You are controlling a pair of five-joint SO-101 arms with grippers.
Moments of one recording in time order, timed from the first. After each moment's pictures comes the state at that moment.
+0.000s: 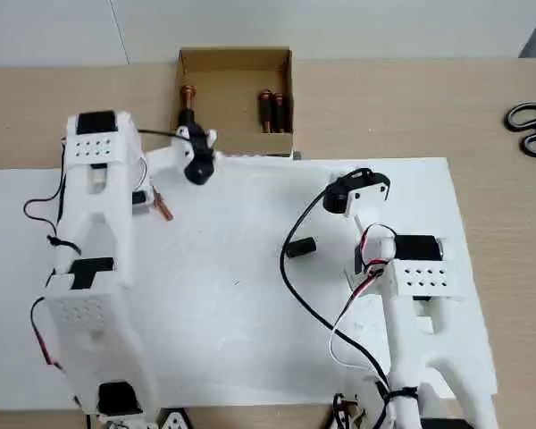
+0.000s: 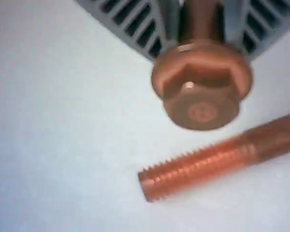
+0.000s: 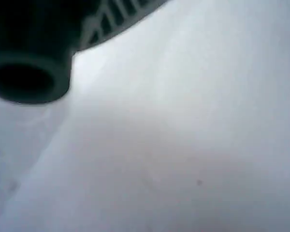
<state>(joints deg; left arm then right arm) -8.5 33.5 -28.4 98.3 -72.8 -2.5 -30.6 48.4 66.2 19.2</state>
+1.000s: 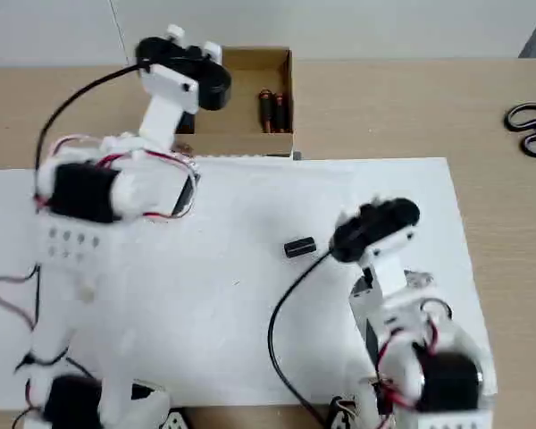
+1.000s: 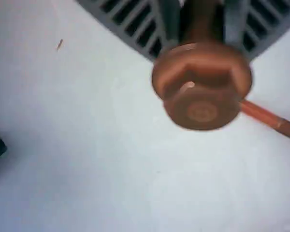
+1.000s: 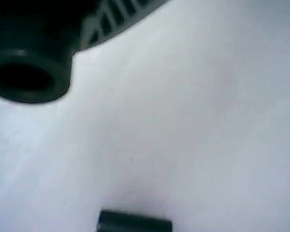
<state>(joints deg) 9.1 -18.2 -13.7 99.4 -9.0 -6.5 -81.9 51.6 85.8 17.5</state>
